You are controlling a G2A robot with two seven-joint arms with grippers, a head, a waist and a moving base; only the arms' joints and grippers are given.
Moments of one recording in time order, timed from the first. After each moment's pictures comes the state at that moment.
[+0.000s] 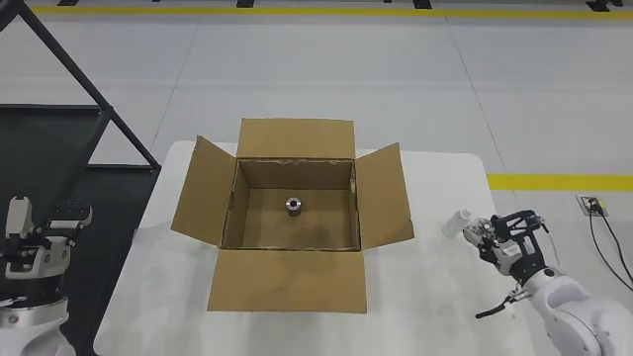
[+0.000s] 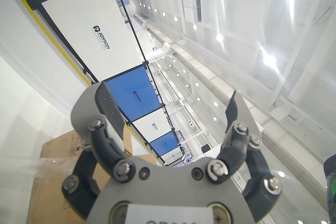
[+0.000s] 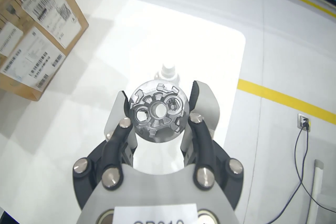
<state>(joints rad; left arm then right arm) 1.50 -1.20 -2.00 -1.89 -0.37 -0.38 -0.22 -1.33 -1.23 1.81 -1.80 -1.20 -0.44 0.52</state>
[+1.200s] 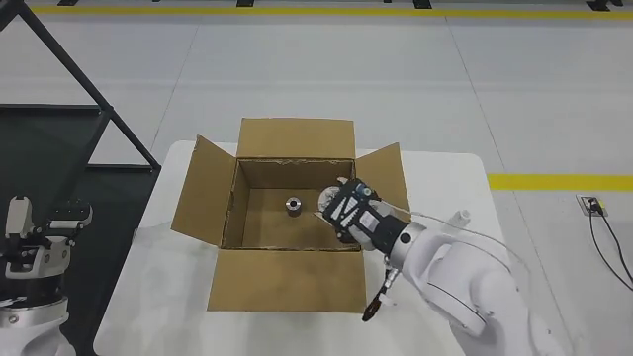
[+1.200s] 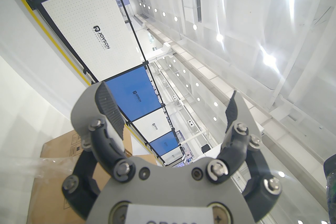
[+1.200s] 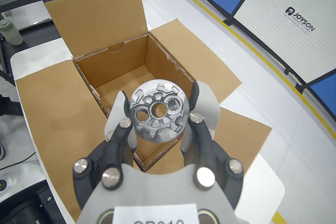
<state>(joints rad) 1.50 -1.20 -2.00 -1.89 -0.37 -0.38 -0.22 -0.85 -1.27 1.07 -1.96 -1.22 -0.32 0.78</state>
